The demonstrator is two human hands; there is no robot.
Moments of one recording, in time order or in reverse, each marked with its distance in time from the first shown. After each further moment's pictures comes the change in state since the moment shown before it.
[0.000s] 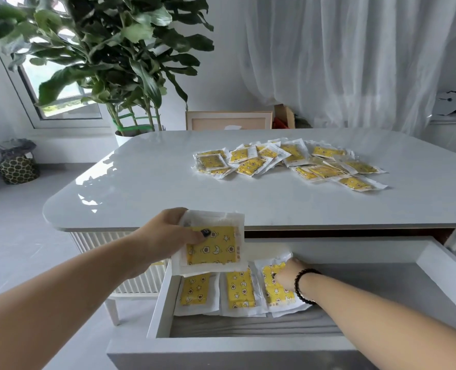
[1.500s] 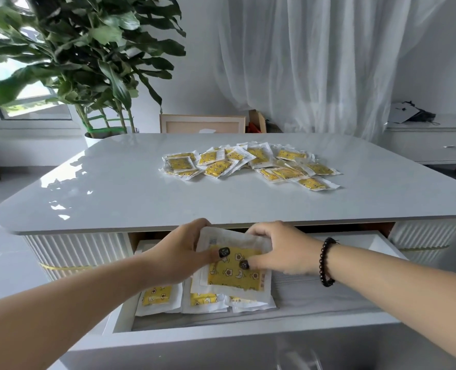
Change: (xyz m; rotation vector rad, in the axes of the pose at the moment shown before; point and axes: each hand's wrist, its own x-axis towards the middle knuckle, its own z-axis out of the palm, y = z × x) left_hand -0.007 0.016 0.079 0.237 -0.158 0.338; right_hand -0.117 0.019 -0.100 0.124 0.035 -0.656
